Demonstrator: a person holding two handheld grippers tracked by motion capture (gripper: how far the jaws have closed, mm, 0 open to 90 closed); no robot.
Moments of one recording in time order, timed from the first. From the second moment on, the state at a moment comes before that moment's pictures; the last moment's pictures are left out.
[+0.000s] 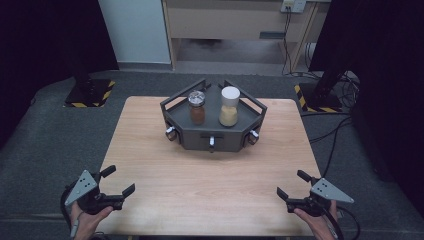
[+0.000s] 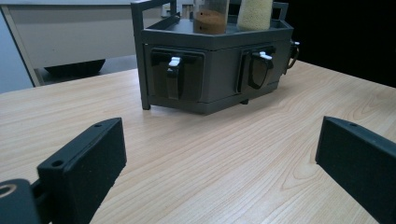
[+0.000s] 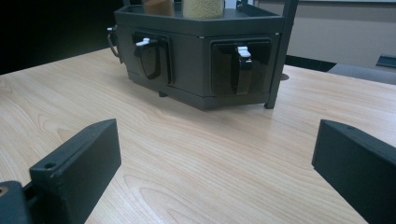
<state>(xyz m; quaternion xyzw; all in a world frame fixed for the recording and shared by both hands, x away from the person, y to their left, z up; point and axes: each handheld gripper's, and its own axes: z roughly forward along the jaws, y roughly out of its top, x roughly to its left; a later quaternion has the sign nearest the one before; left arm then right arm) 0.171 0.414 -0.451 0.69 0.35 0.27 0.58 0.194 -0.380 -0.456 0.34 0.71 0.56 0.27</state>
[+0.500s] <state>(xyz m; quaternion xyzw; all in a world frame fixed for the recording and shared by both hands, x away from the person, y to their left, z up) 0.170 0.414 -0.451 0.69 0.36 0.27 0.57 0.195 -0.379 -0.456 0.34 0.71 0.56 0.28</state>
